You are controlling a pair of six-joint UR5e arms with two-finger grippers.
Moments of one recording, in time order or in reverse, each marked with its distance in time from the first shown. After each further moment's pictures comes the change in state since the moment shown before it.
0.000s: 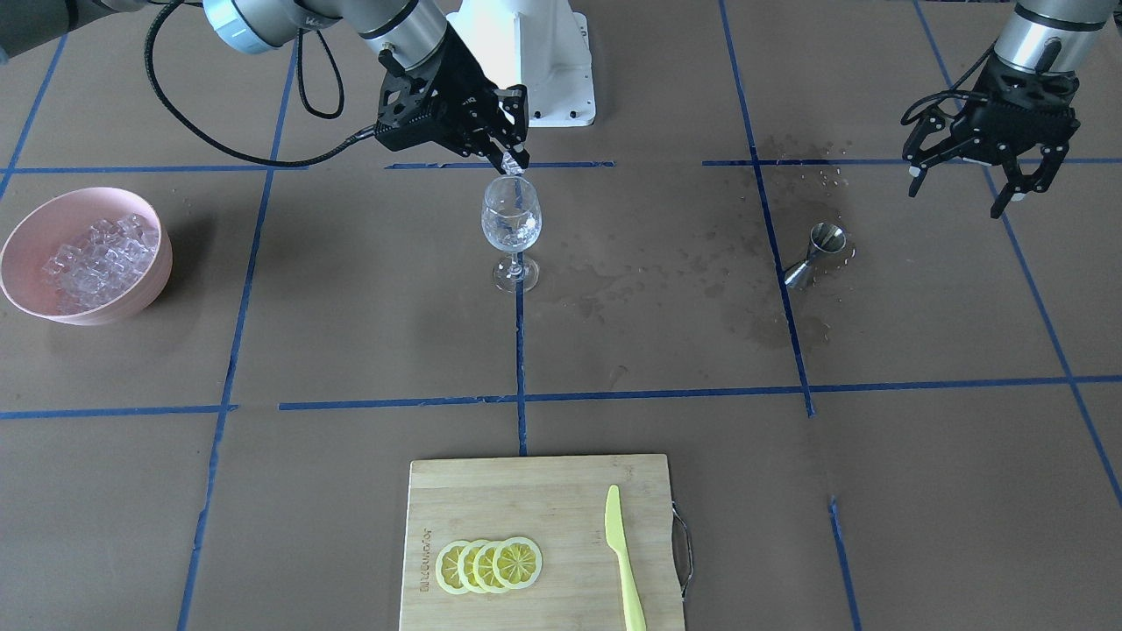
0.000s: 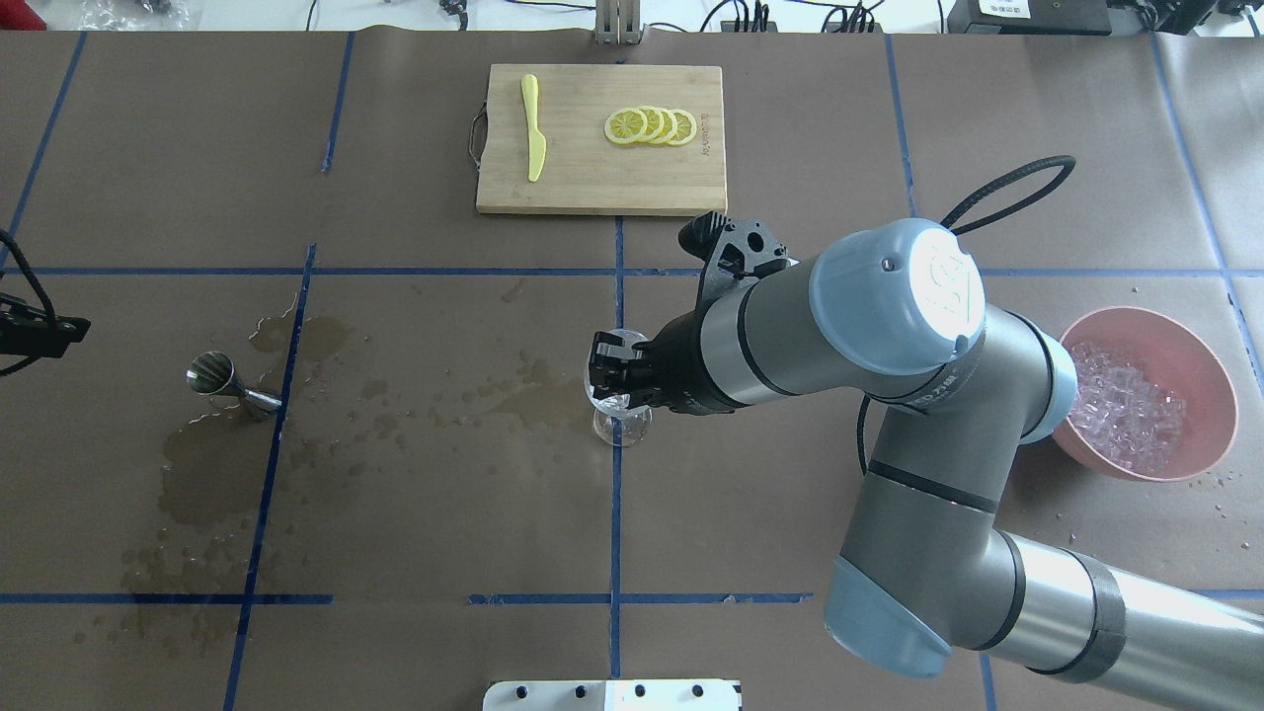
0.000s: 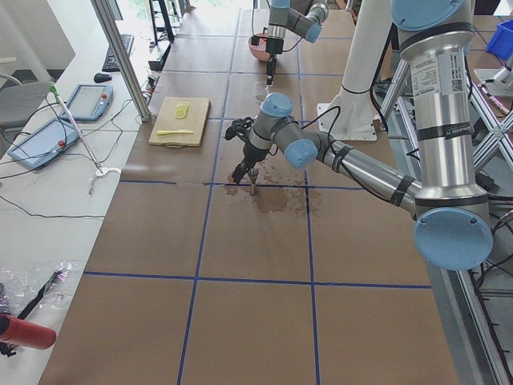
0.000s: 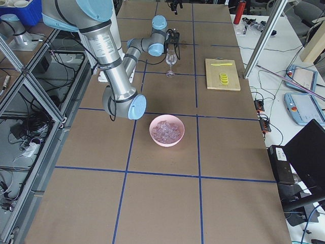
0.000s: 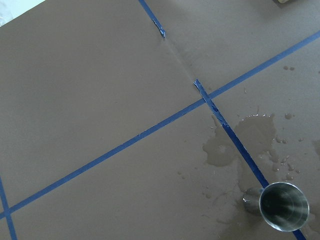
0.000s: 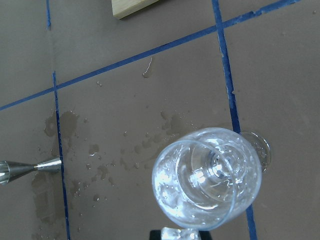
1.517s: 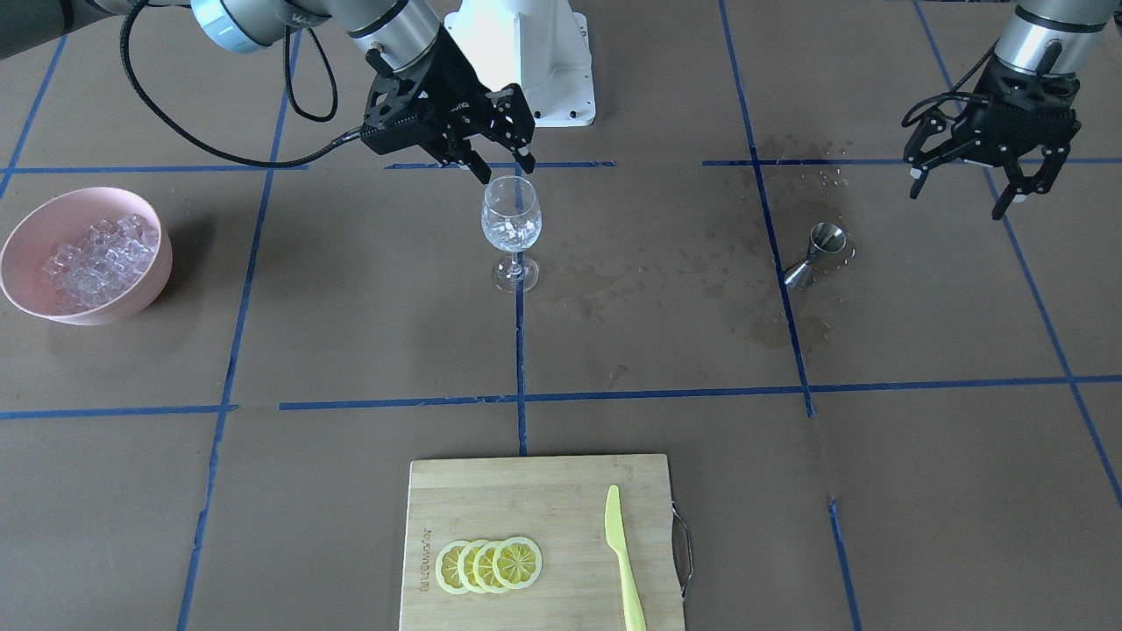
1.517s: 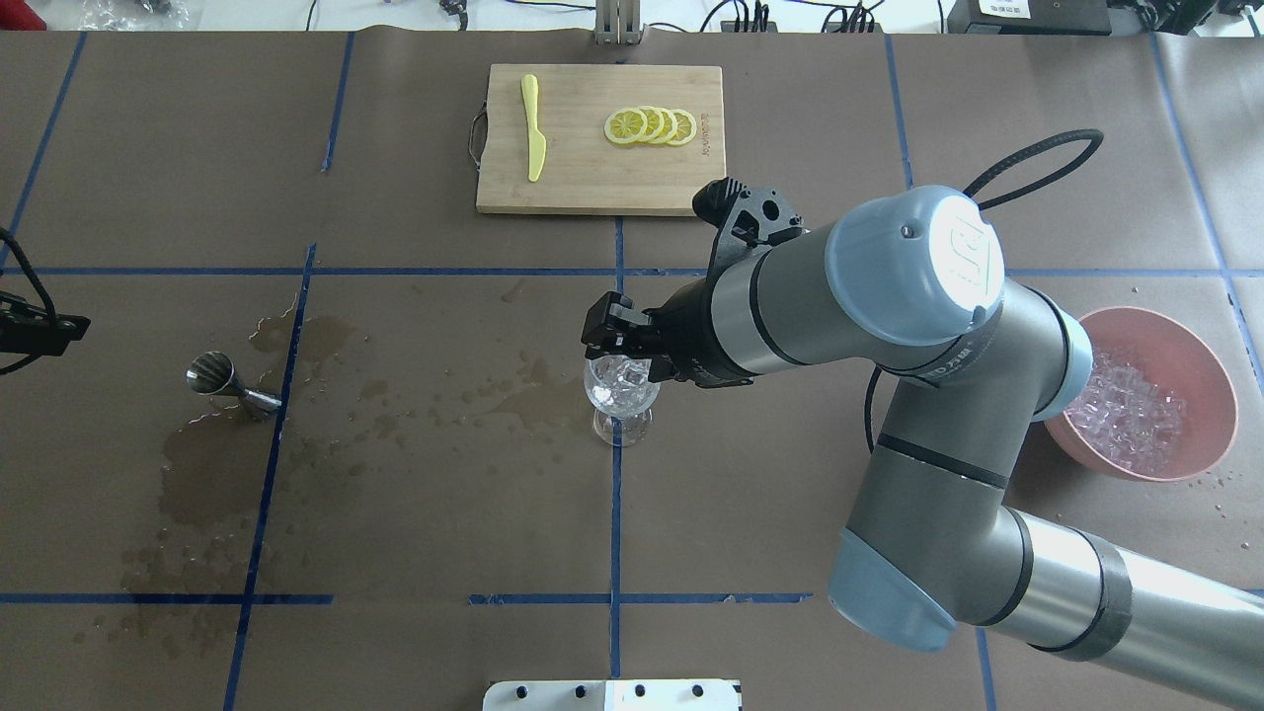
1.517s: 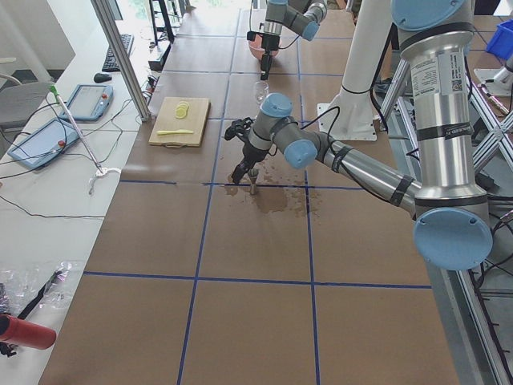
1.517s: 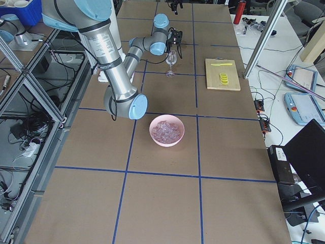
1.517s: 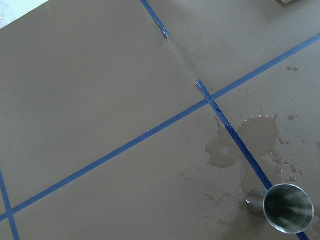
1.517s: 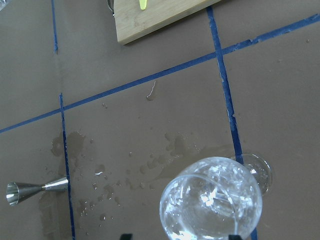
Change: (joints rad) left arm -0.001 -0.001 0.003 -0.001 0.006 0.000; right arm 0.038 0.007 0.002 -0.002 -0.007 0.011
